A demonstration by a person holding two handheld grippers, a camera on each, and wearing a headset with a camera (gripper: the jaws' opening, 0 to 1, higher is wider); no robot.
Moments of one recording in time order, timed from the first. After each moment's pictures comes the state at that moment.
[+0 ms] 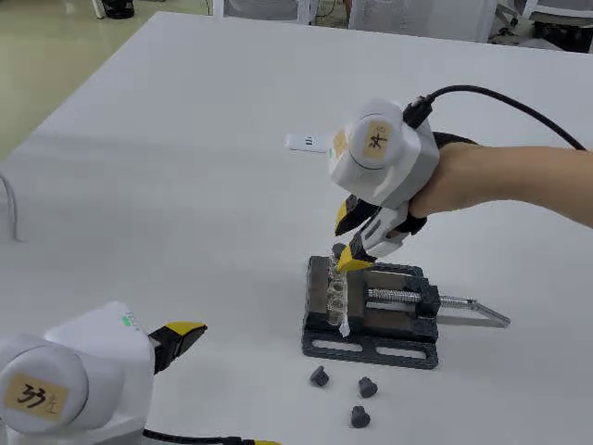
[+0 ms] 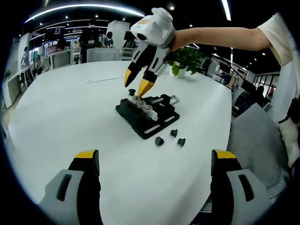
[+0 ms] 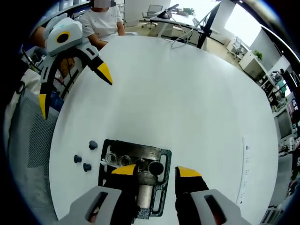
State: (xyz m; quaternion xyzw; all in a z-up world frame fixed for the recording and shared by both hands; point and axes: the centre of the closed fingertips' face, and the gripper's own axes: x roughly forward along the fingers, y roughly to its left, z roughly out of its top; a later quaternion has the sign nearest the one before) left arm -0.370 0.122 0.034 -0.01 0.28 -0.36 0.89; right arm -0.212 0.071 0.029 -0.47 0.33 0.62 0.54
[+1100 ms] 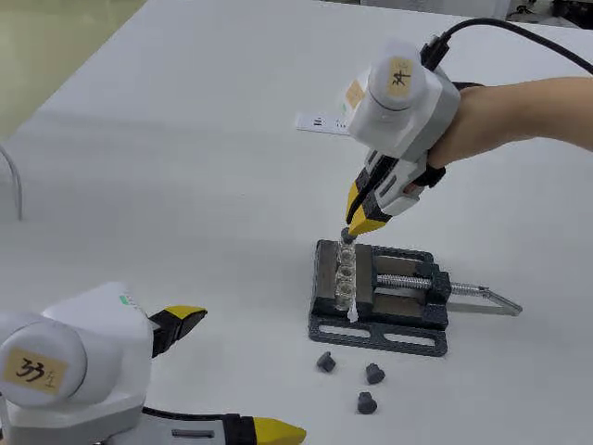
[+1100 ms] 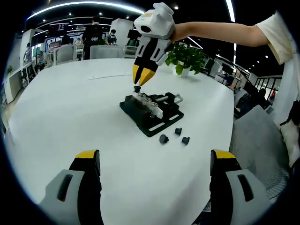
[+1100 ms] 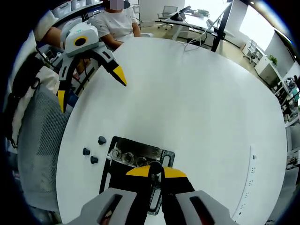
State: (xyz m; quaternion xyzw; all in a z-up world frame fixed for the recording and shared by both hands) left arm -0.366 0.128 0.026 -0.02 0.29 -0.35 0.89; right arm -0.220 0.071 0.037 -0.46 0.34 0.66 0.48
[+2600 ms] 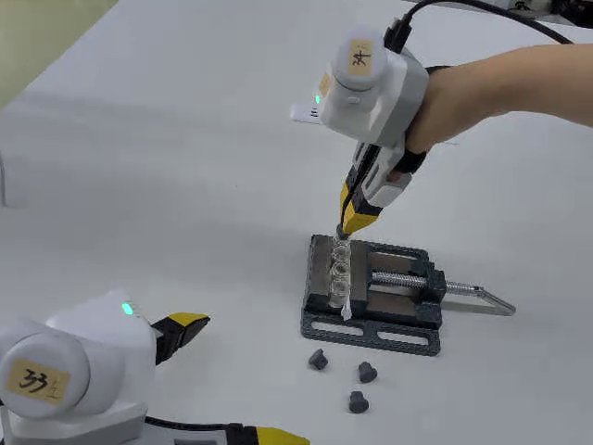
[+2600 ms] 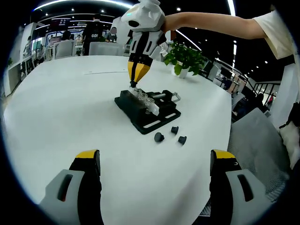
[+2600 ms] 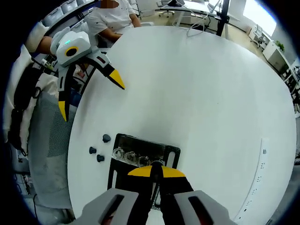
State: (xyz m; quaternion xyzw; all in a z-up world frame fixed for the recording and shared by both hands) left arm -0.368 0.115 0.016 -0.05 0.30 -0.35 0.89; right arm -0.220 0.076 0.029 -0.48 0.41 0.65 0.43
